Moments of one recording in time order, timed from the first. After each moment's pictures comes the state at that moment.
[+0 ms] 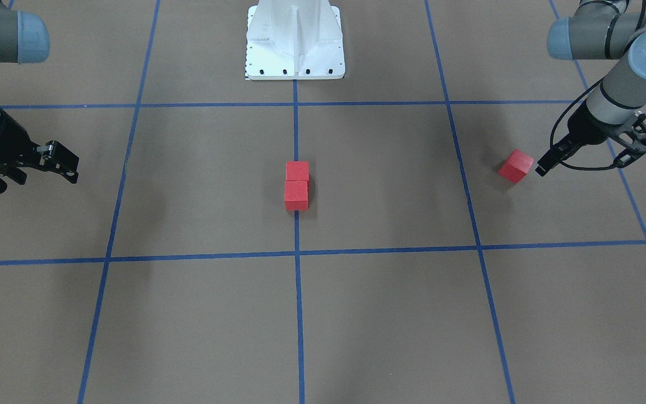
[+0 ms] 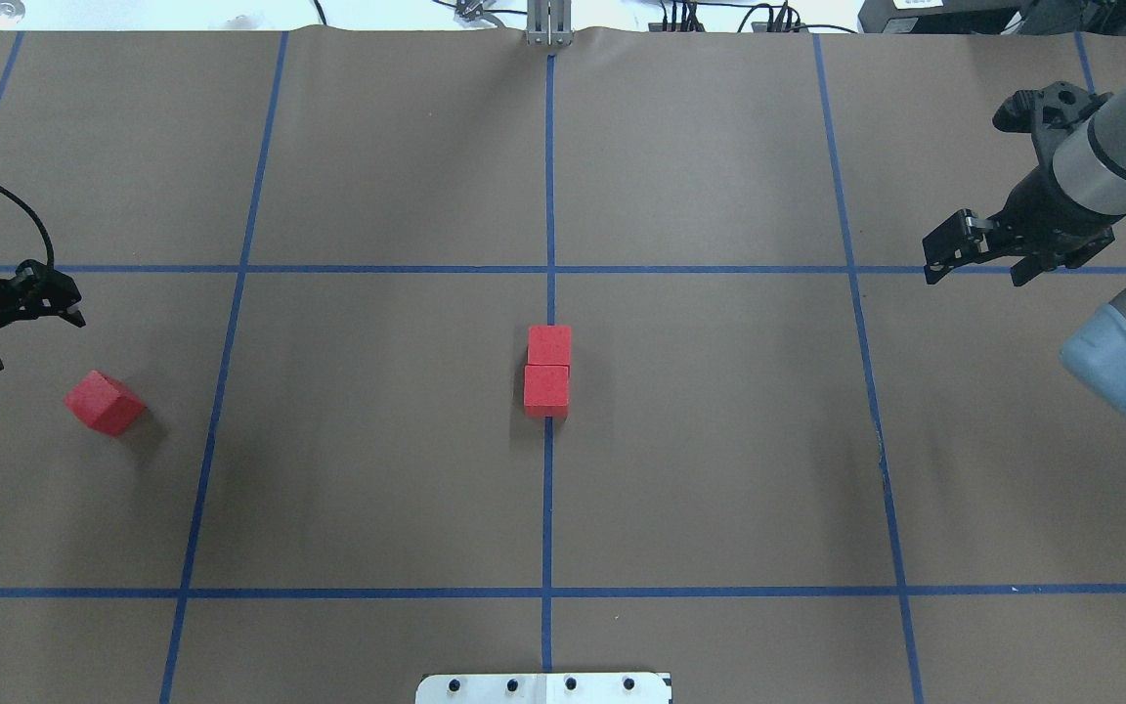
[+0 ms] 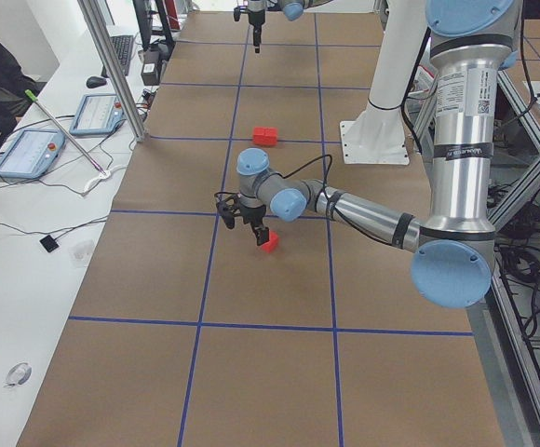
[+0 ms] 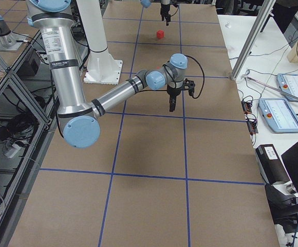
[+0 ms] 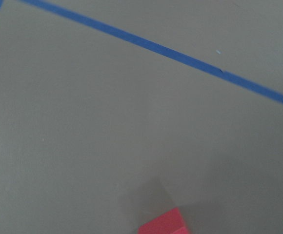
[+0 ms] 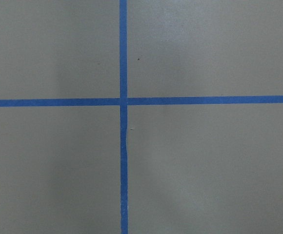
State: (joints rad) left arm -0.97 -1.56 -1.84 -1.88 -2.15 -1.45; right arm 1.02 -1.37 1.90 -1.61 2.22 0.74
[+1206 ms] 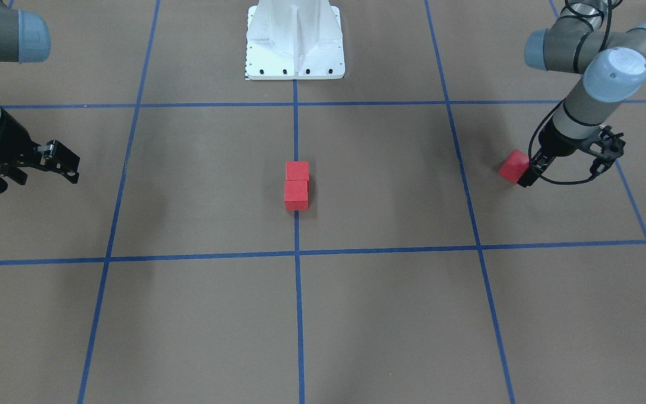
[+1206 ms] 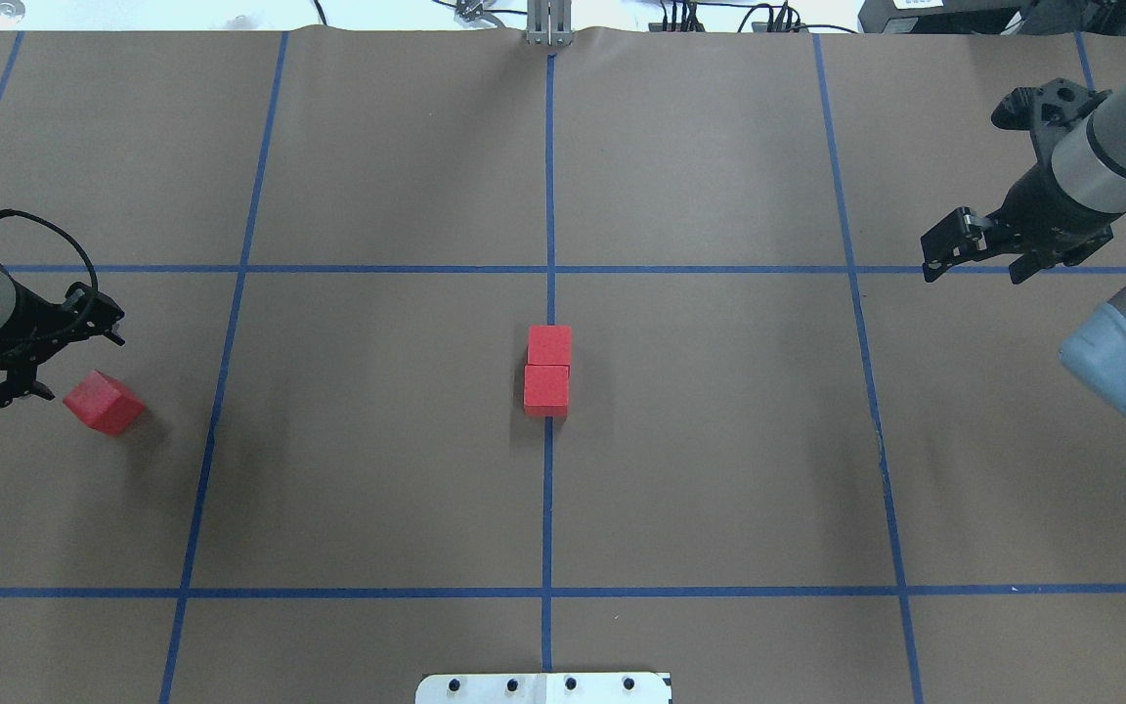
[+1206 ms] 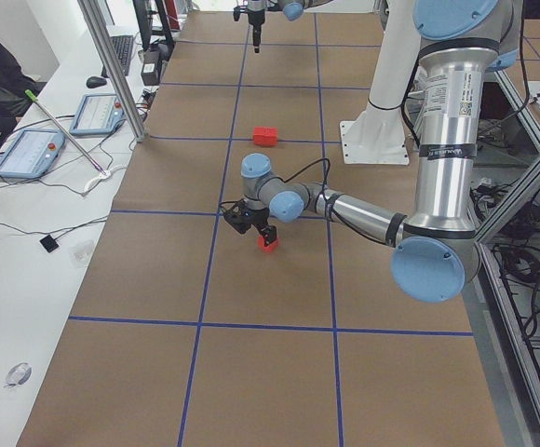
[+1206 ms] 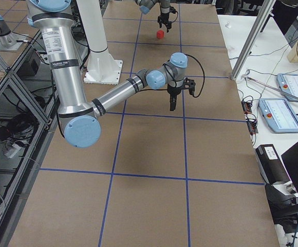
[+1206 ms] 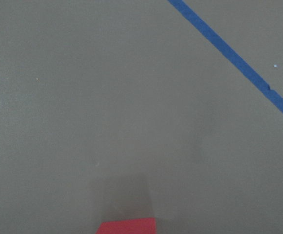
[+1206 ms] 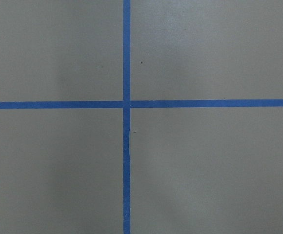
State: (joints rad) left arm -0.87 -1.59 -1.78 -1.89 -2.07 -1.67; right arm 1.02 -1.37 1.91 -1.61 2.22 0.74
